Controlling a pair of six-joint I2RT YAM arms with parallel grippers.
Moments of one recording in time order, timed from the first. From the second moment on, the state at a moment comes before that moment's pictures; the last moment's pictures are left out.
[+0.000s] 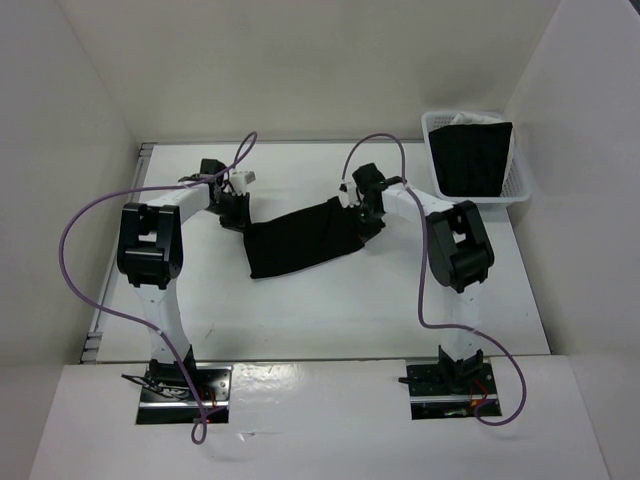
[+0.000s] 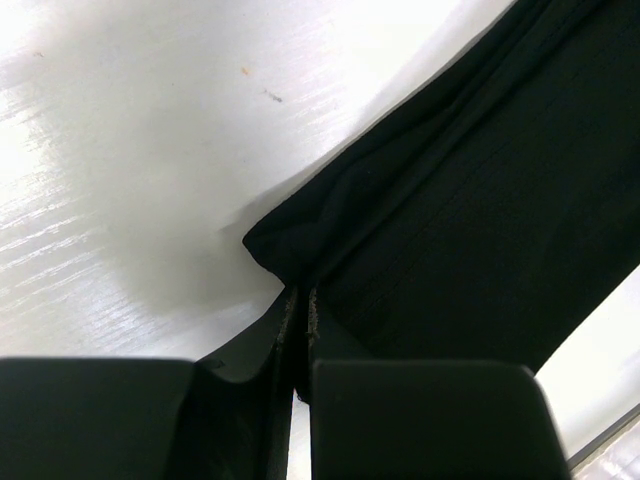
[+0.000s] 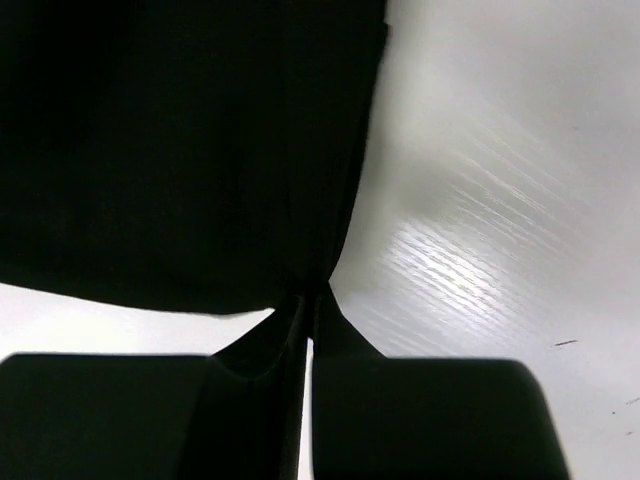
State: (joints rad) left arm -0.05 2.06 1.44 -0.57 0.49 0.07; right arm 0.39 2.05 1.47 -0.65 -0.15 -0.05
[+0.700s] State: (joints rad) left arm -0.05 2.05 1.43 -0.57 0.50 0.07; right arm 0.76 1.95 1.70 -0.73 0.02 -0.09
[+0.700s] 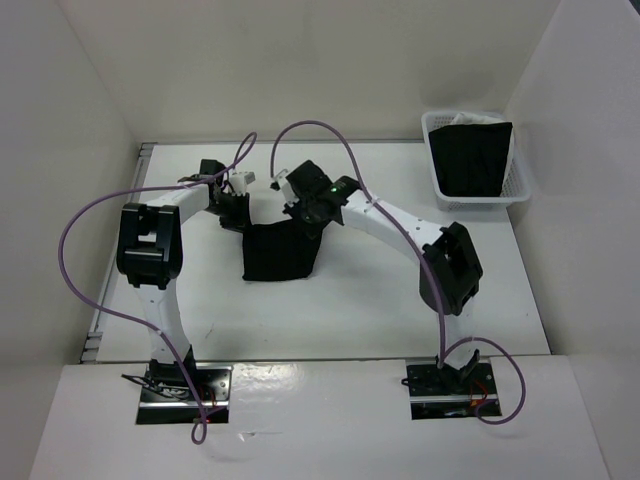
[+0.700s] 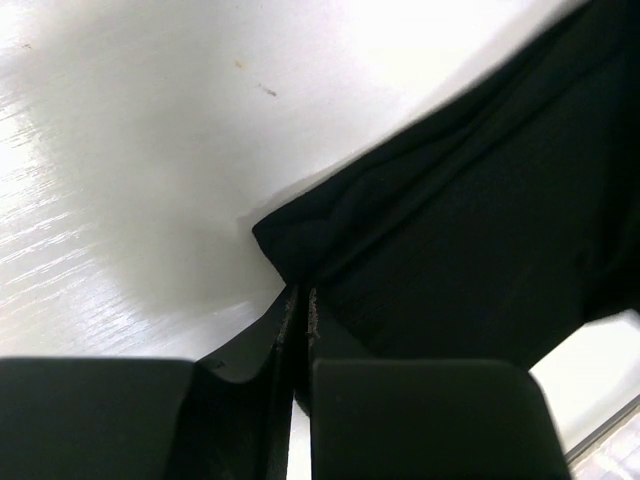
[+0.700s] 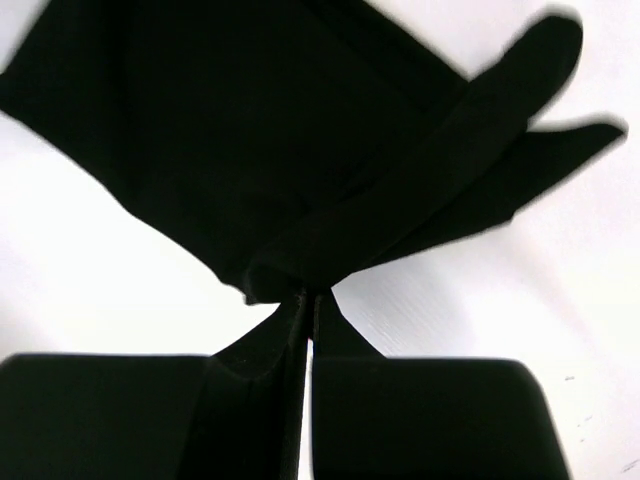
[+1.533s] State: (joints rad) left arm -0.05 2.05 1.43 -0.57 0.54 0.07; right arm 1.02 2.22 2.10 -0.83 0.08 -0.09
